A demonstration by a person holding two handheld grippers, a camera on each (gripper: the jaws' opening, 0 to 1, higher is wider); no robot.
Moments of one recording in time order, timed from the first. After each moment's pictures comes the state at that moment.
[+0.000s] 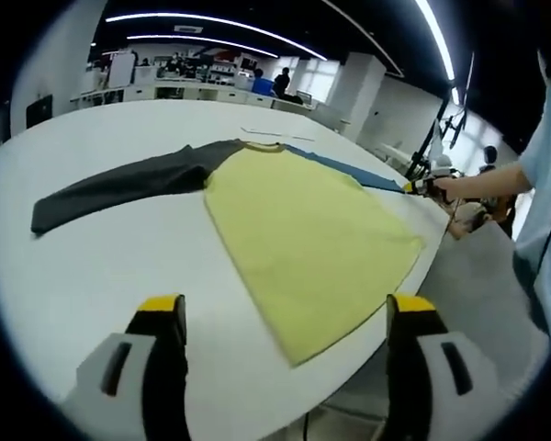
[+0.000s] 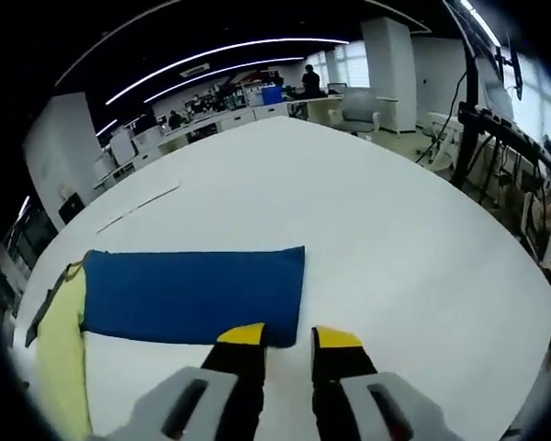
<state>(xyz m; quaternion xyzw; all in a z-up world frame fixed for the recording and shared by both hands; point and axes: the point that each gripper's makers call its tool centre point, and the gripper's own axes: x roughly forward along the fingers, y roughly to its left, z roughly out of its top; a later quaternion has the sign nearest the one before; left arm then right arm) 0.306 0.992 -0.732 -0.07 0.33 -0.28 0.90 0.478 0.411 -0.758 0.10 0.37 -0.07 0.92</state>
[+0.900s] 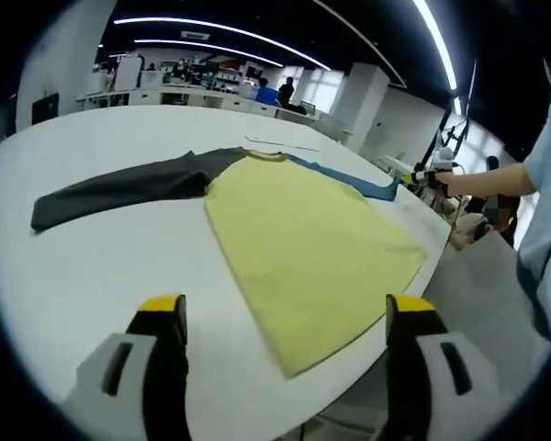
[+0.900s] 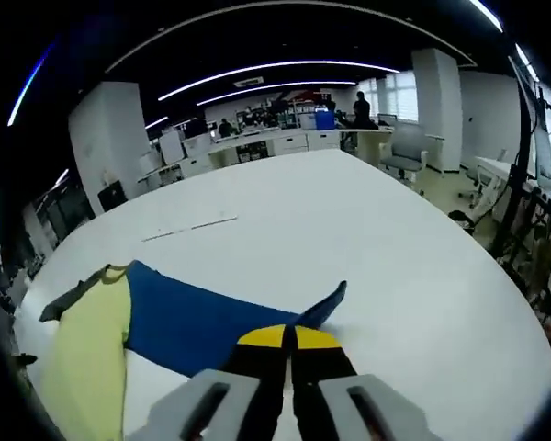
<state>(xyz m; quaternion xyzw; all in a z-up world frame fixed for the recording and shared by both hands) 0.312 0.987 -0.727 -0.08 0.30 -0.27 0.91 0.540 0.456 -0.678 0.08 0.28 0.06 0.95</state>
